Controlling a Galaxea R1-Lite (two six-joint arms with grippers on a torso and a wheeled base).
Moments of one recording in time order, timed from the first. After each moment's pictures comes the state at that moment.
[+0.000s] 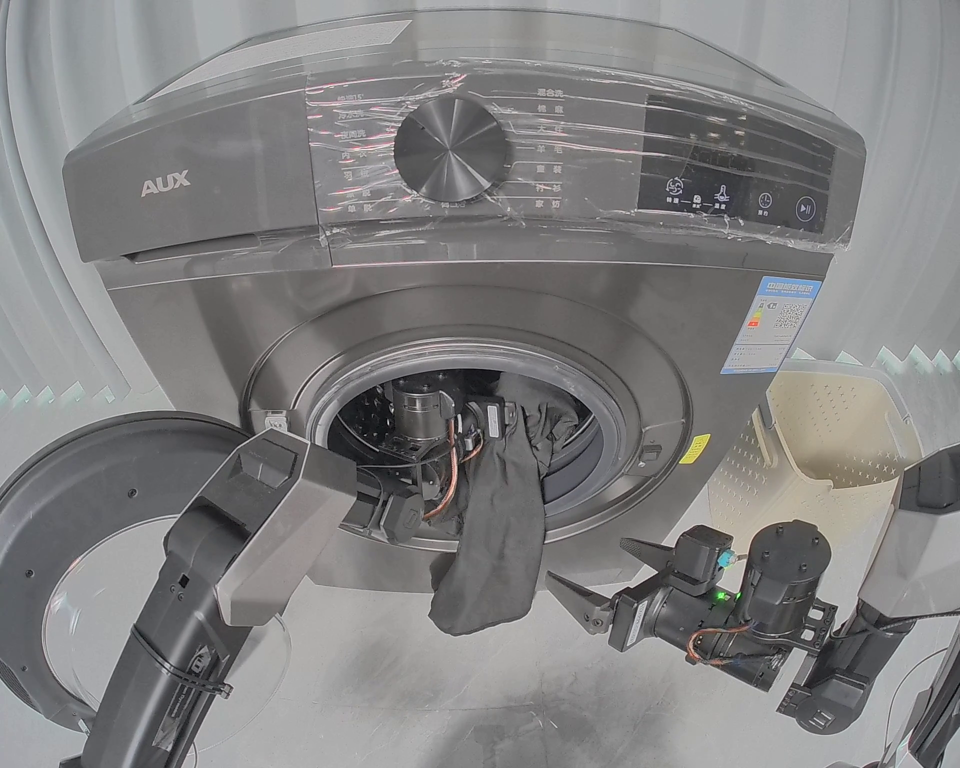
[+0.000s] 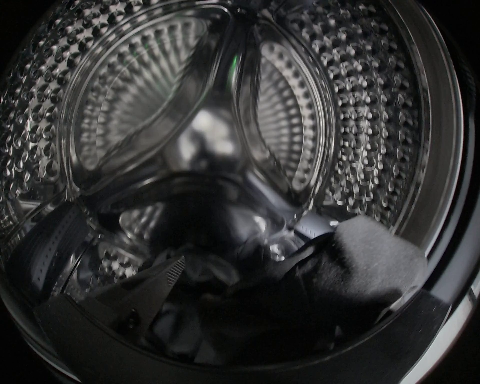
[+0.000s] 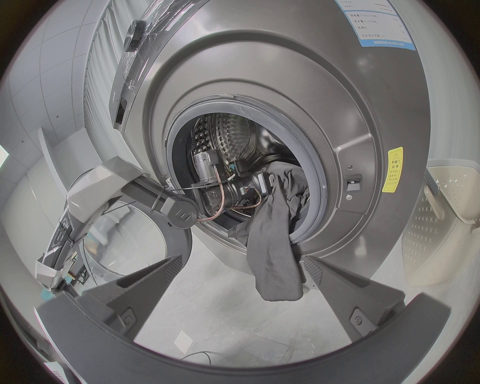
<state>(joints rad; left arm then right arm) -0.49 2.71 -1.88 -0.83 0.14 -0.09 0.74 2.02 -0.28 -1.54 -0.09 0.26</state>
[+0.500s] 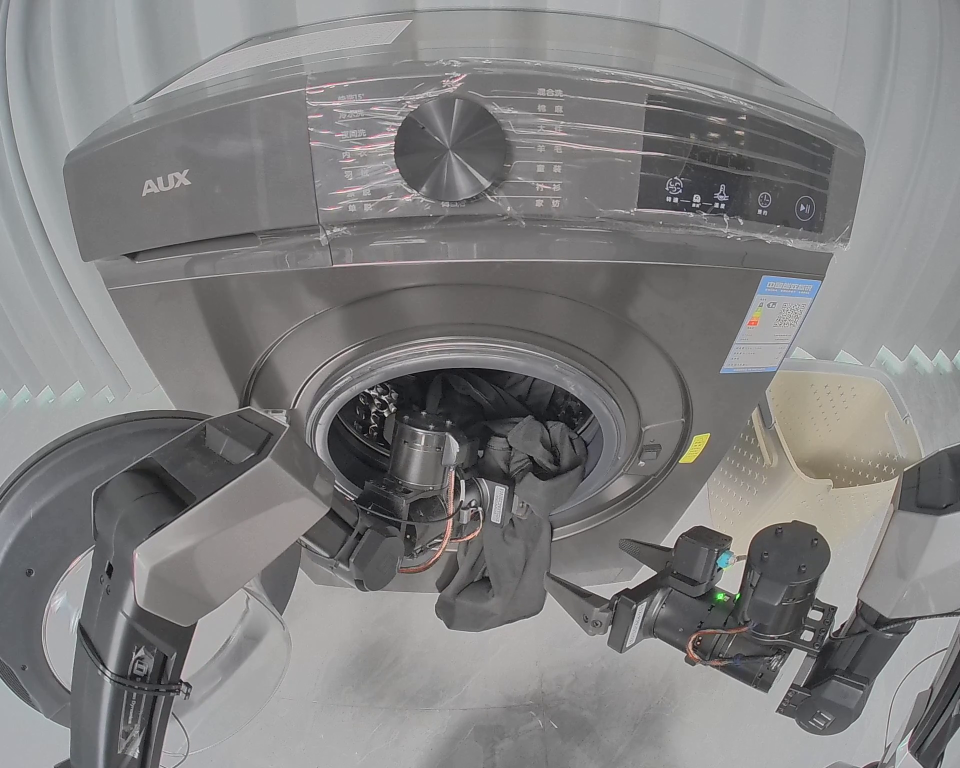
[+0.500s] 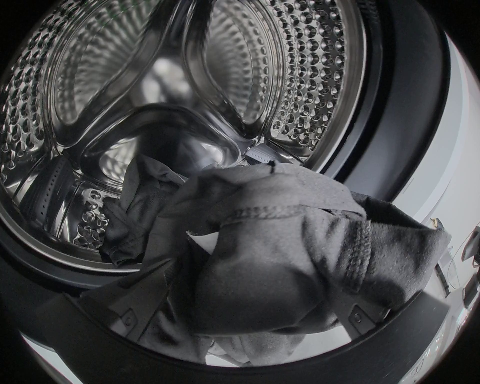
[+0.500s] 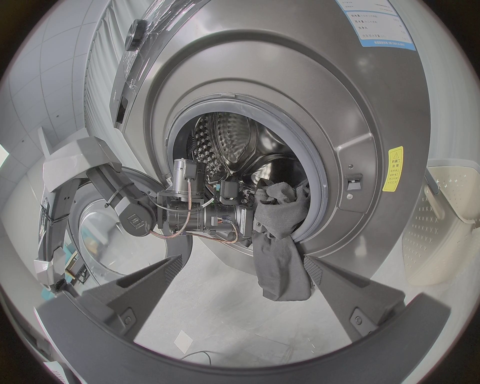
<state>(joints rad) -0.56 2.45 -1.34 -0.75 -0.01 -0.08 0.74 2.02 -0.28 -1.54 -0.09 0.26</state>
